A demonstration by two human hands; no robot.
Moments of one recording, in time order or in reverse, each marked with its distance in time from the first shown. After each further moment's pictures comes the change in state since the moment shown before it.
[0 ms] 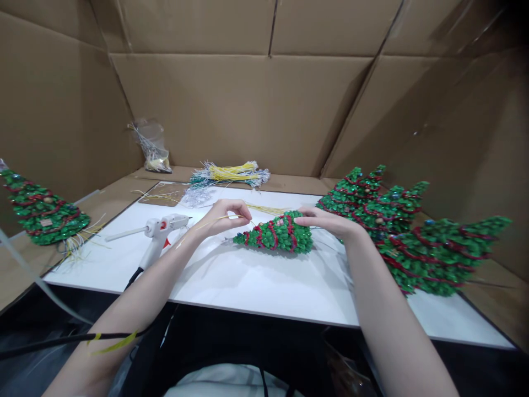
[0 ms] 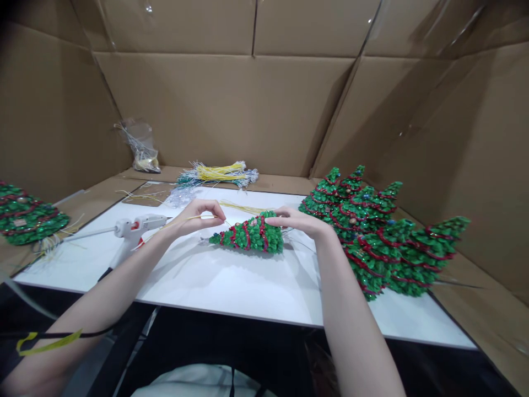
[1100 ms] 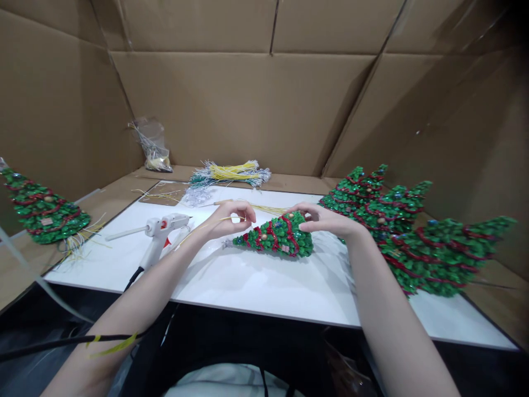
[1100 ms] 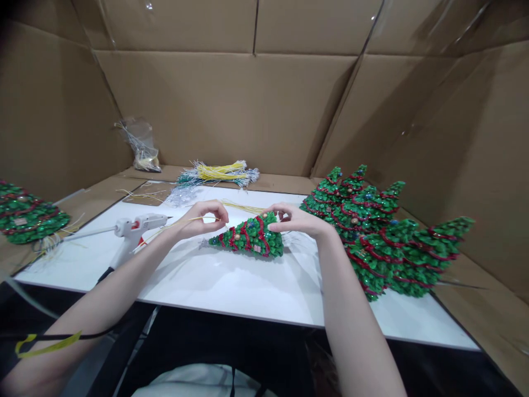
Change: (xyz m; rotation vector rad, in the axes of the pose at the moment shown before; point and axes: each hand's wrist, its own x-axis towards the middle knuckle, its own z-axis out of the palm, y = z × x) left_hand 0.000 0.007 0.009 0.001 0.008 0.094; right_hand -0.005 -0.014 -0.002 -0.080 -0.133 -0.230
